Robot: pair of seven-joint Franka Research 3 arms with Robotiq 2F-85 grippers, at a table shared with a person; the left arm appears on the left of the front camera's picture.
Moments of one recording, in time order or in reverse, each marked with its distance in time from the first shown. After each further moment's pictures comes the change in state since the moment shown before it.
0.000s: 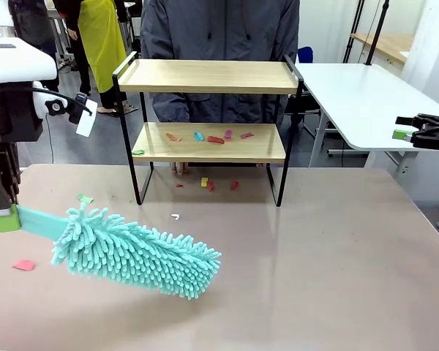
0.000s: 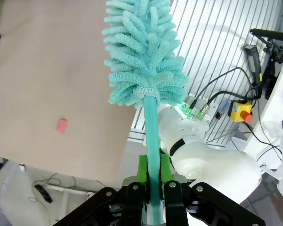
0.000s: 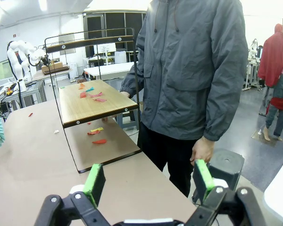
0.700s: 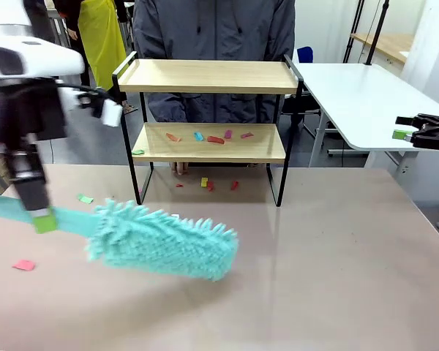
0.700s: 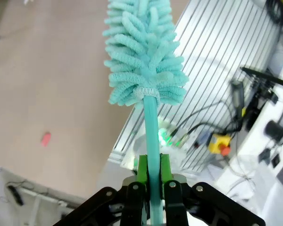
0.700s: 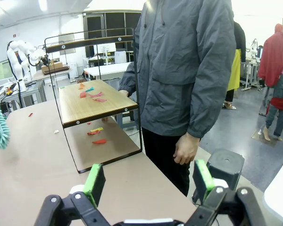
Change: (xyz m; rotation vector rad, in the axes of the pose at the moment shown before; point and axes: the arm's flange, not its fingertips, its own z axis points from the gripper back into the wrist) left arm 0.034 -0.006 -0.004 -0.069 -0.102 0.167; right arm 0.000 0.000 0.000 0.000 0.000 0.000
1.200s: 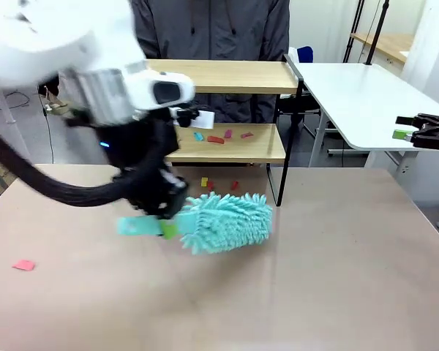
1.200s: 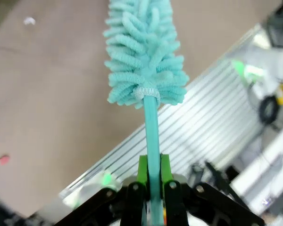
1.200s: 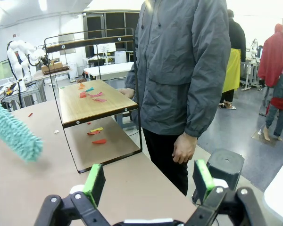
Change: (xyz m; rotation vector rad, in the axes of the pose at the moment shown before) left arm 0.117 -0.038 -0.048 -0.022 -0.187 0.419; right arm 0.000 0.000 0.000 0.000 0.000 0.000
